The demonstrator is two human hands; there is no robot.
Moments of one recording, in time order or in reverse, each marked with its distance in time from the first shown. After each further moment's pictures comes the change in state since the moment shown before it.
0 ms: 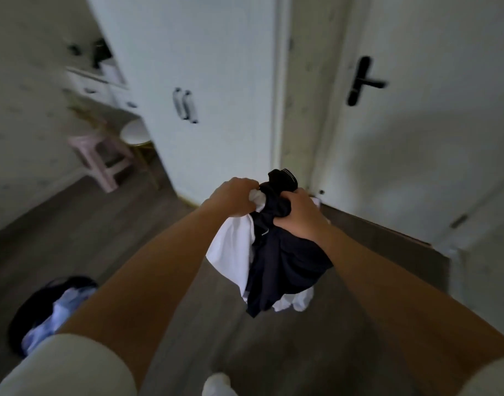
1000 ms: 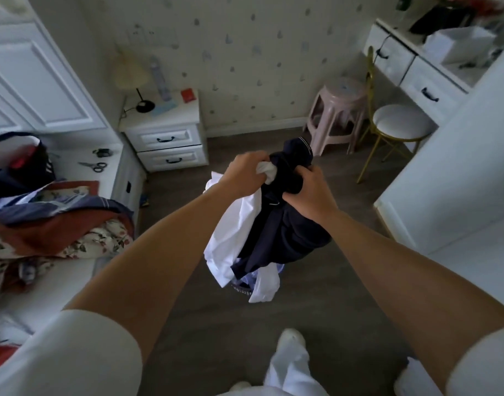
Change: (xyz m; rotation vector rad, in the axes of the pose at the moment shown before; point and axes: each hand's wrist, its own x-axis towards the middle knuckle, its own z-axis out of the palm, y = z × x) left_hand -0.306 -0.636 -0.157 -0.376 0.532 -0.714; right_hand 0.200 -0.519 0.505 0.056 -0.427 -0.502
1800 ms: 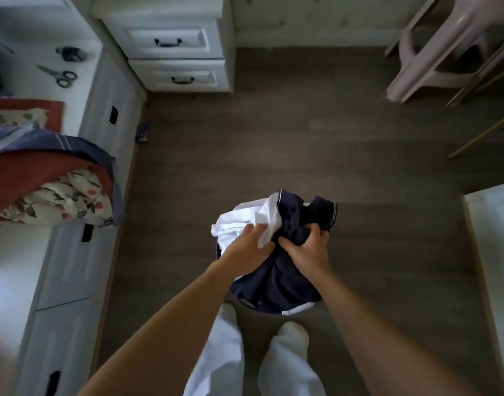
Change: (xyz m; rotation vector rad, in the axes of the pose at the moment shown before) left_hand 0.095 -0.296 0.253 -0.164 -0.441 -0.629; right_hand 0.144 0.223 0.293 0.197 -0.325 0.640
